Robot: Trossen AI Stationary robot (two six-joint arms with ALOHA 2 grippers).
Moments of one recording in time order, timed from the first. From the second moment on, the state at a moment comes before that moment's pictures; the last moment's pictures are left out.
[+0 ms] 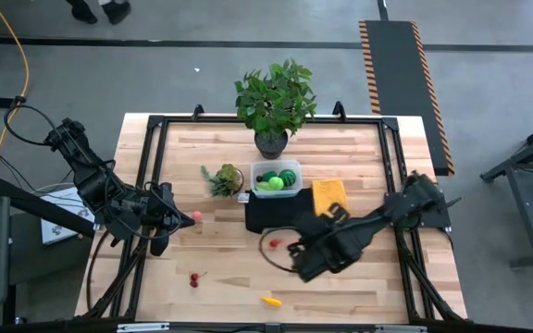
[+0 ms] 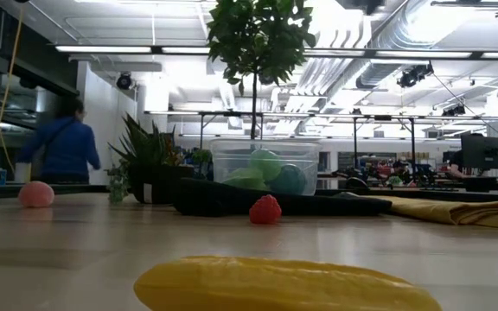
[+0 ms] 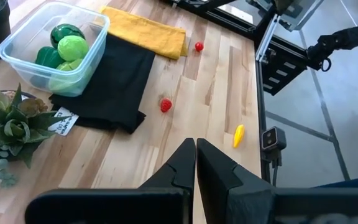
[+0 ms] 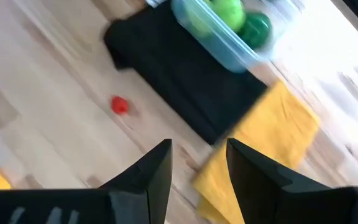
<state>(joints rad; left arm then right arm) -0.69 0.88 0.96 -0.81 -0.62 -0.90 0.55 1.94 1.96 -1.57 0.52 1.25</state>
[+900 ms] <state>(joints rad) -0.69 0.89 0.96 -0.81 -0.67 -1.03 0.79 1.38 1.30 -1.46 0.21 1.86</state>
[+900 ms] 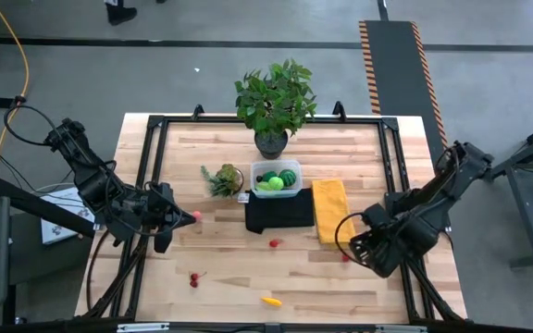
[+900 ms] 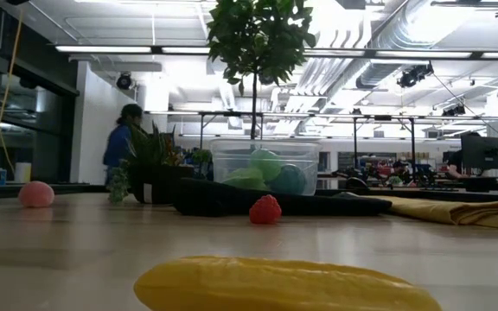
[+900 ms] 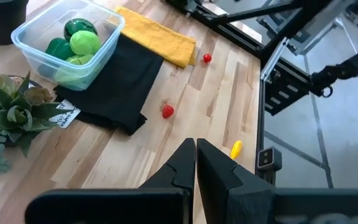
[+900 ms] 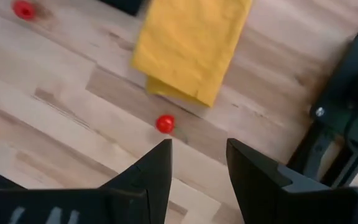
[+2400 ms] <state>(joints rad) -0.69 1.02 0.96 -0.81 -0.68 -1.02 0.60 1.39 0.96 -0.96 -0.03 1.48</state>
